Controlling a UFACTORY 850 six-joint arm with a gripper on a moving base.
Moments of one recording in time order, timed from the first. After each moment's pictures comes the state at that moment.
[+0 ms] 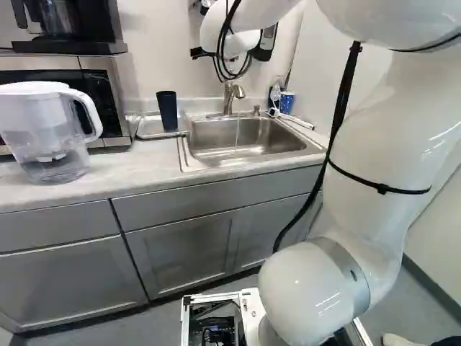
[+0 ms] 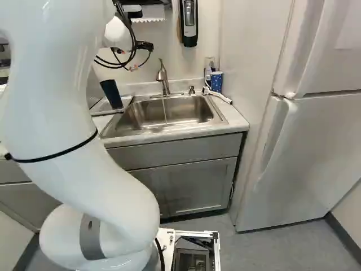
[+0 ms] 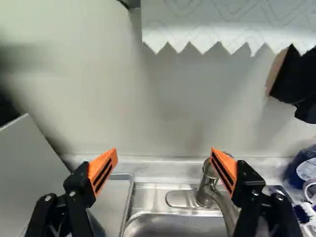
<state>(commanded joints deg) 12.0 -7.3 -74.6 -1.2 10.9 2.0</state>
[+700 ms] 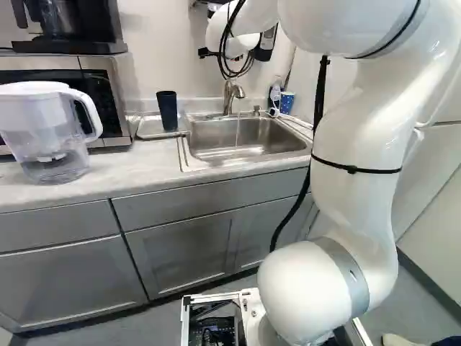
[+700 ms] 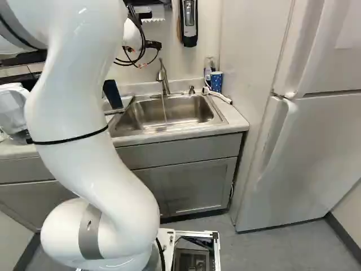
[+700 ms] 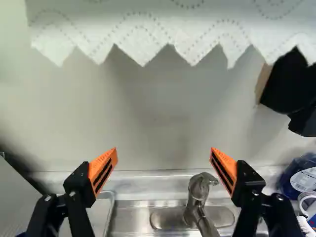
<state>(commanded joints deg) 9.4 -16.2 -84.6 -1.2 9.9 2.0</state>
